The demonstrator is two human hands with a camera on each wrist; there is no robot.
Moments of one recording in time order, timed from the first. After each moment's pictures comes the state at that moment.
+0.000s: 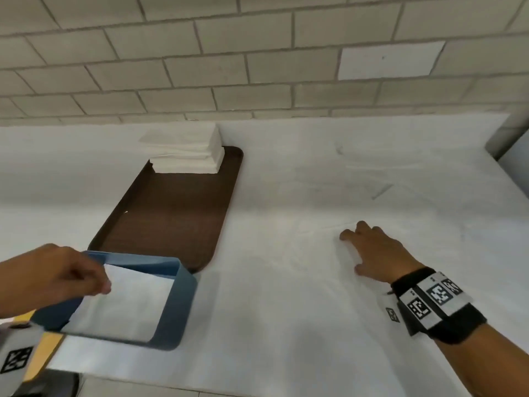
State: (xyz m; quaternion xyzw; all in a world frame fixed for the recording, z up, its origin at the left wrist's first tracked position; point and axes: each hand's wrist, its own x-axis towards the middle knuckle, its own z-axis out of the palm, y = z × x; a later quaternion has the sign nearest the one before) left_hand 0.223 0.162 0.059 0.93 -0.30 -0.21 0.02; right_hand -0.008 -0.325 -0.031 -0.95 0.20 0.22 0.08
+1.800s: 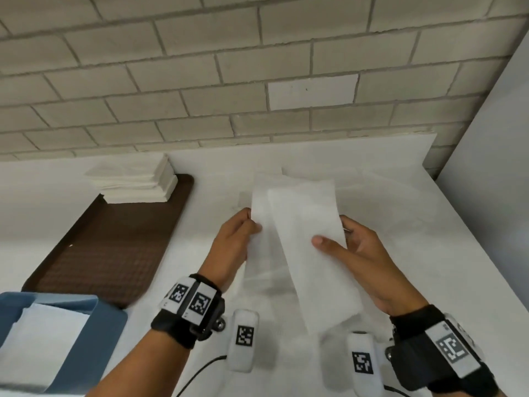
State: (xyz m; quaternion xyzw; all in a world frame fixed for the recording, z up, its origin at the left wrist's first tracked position) left_hand 0.068 -0.226 0.033 0.71 -0.19 -0.27 0.63; right_hand -0.084 -0.386 0.034 -0.64 0.18 -0.15 0.73
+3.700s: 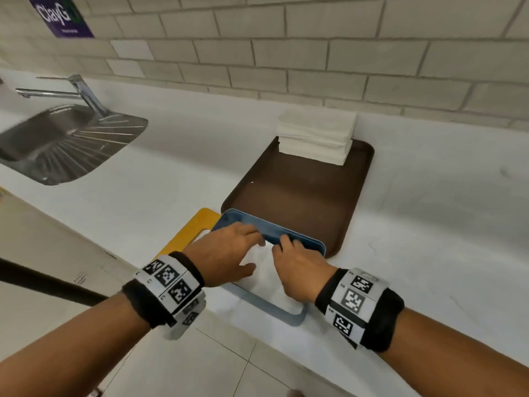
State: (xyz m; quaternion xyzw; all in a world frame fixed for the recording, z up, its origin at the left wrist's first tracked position) left_hand 0.194 0.158 0.016 0.92 -0.39 -0.11 0.01; right_hand 0.137 -0.008 -0.009 -0.98 -0.13 0.17 0.05
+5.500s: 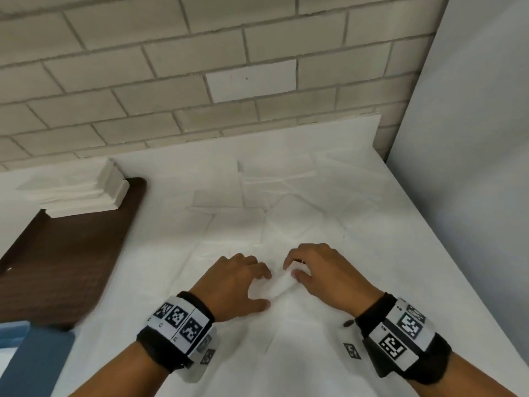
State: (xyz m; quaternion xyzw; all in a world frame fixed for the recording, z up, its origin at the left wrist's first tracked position) left_hand 0.030 -0.263 -0.029 0.80 -0.57 -0.17 -0.01; right_hand -0.119 -0.421 -0.019 -0.93 0.16 -0.01 0.32
